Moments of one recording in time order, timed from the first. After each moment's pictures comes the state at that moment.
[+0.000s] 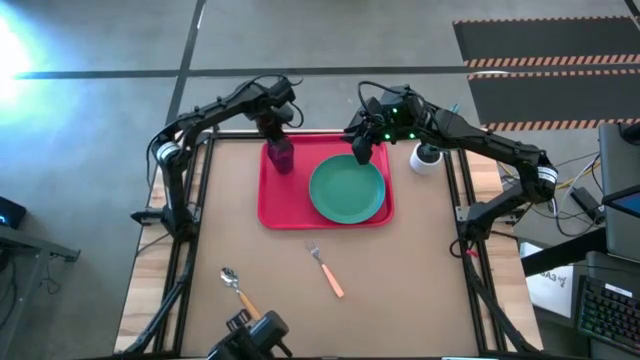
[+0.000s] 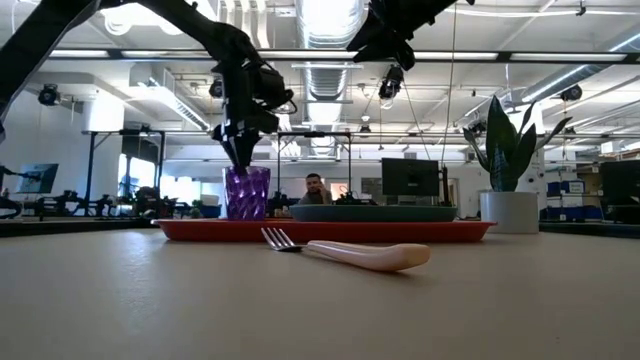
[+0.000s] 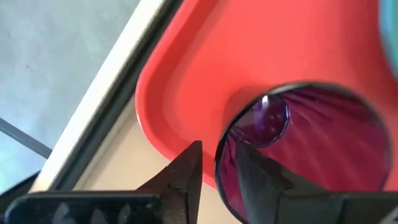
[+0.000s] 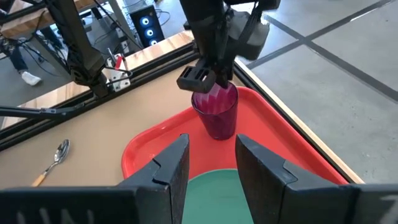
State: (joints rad) left arm 0.77 1.91 1.72 -1.17 -0.04 0.14; right arm -0.45 1.48 1.47 -0.49 -0.18 0.16
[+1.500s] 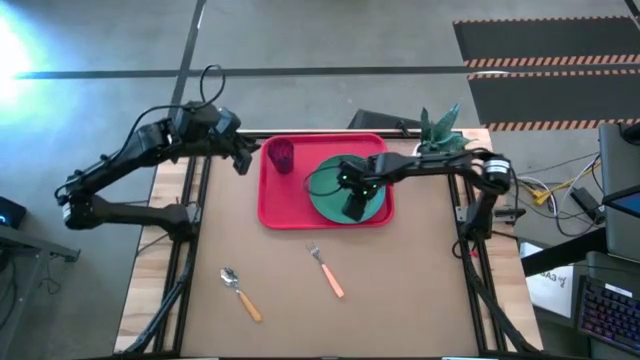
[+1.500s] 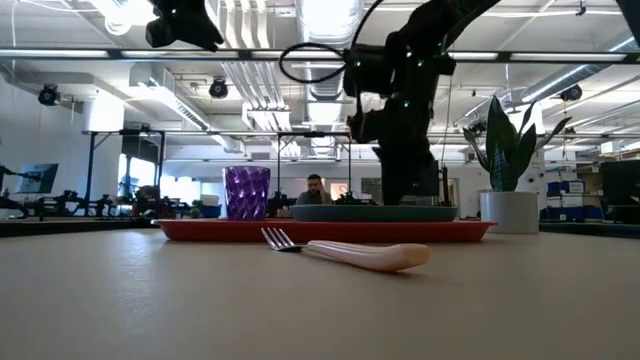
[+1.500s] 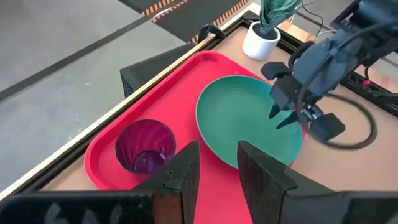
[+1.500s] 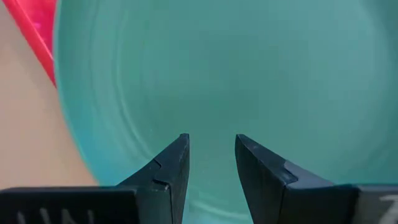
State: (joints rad) left arm 0.48 1.00 1.27 -0.84 -0.04 -0.24; right arm -0.26 1.83 1.28 -0.74 -0.05 0.21
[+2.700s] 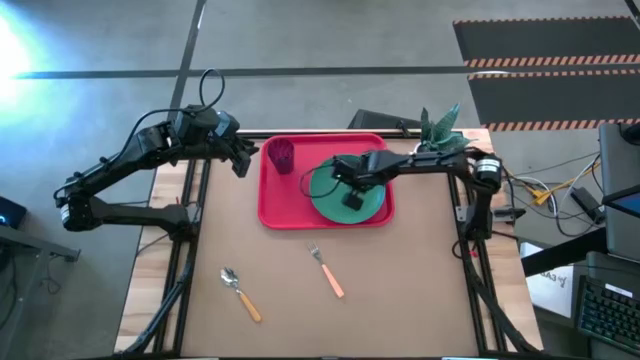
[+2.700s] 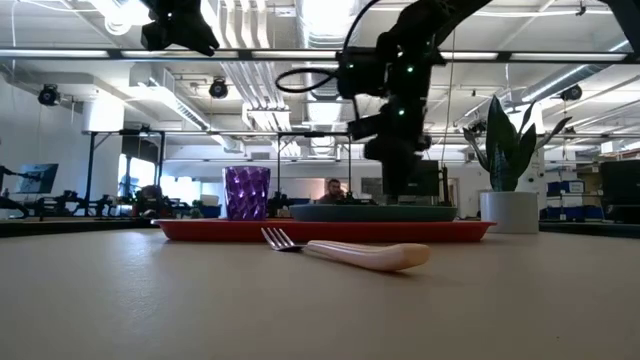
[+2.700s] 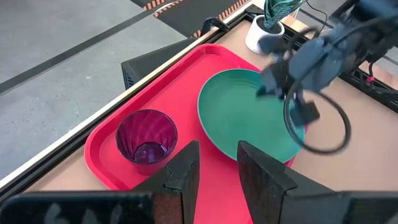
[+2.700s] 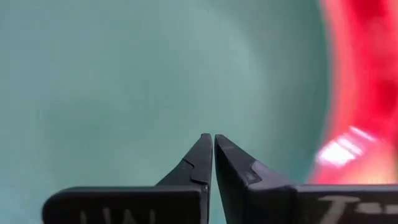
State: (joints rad) left arm 0.48 0.98 1.23 -0.85 -0.04 -0.26; right arm -0.27 1.88 1.37 -0.85 0.31 0.15
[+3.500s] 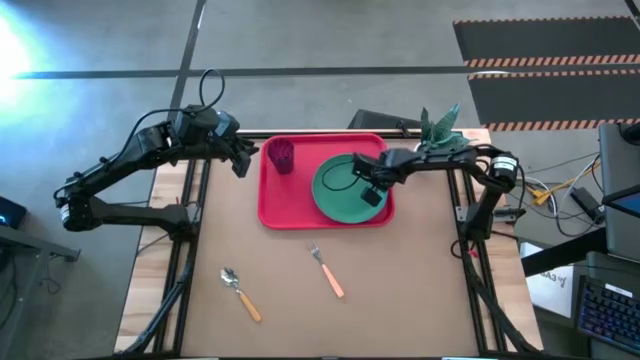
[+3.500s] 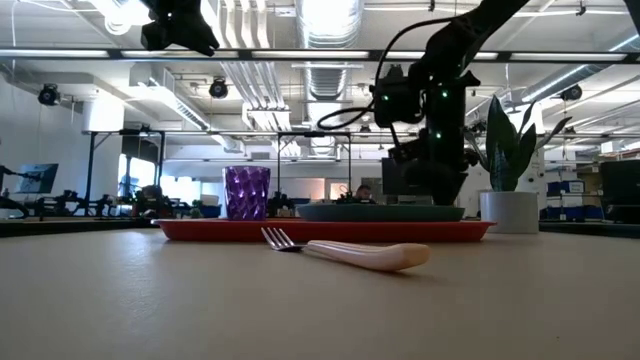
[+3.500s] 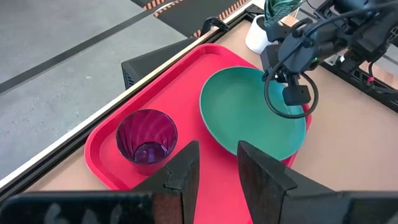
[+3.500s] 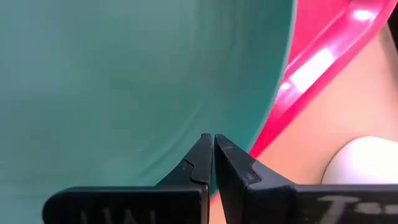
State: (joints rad) left arm 0.48 0.98 1.23 -0.85 -0.04 -0.26; right arm -0.37 1.78 1.11 -0.81 0.30 0.27
